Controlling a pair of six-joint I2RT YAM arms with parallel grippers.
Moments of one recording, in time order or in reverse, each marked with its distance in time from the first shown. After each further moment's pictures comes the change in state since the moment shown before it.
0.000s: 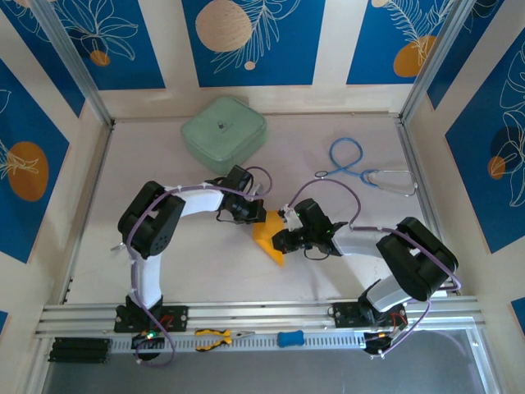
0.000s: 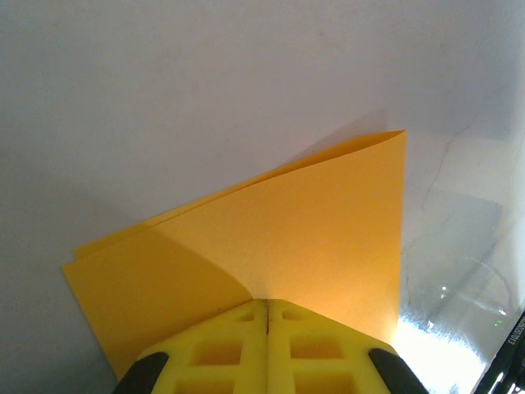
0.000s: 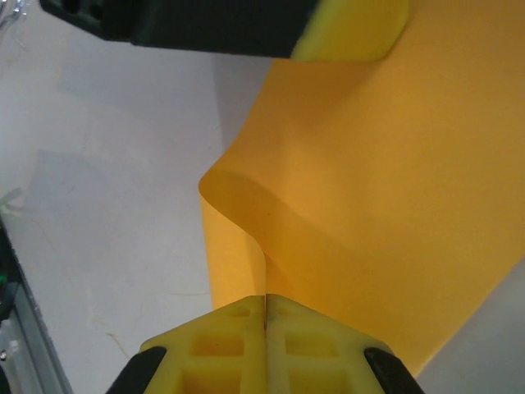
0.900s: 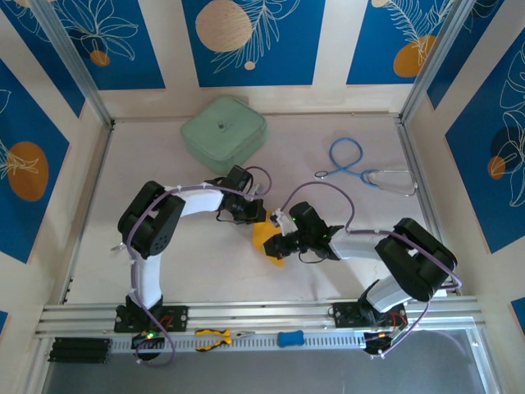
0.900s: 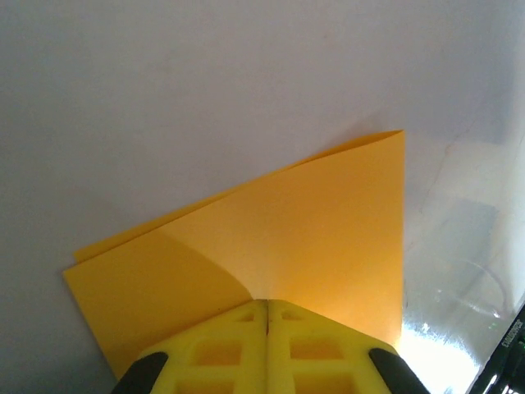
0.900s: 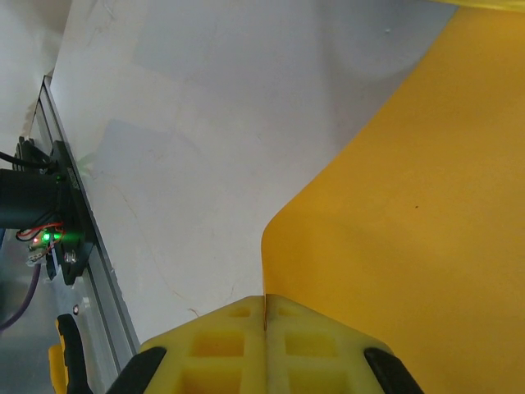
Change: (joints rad) left arm 0.002 0.000 -0.001 0.003 0.003 -0.014; right arm 0.068 0.000 -0.014 0.101 -0.120 0.046
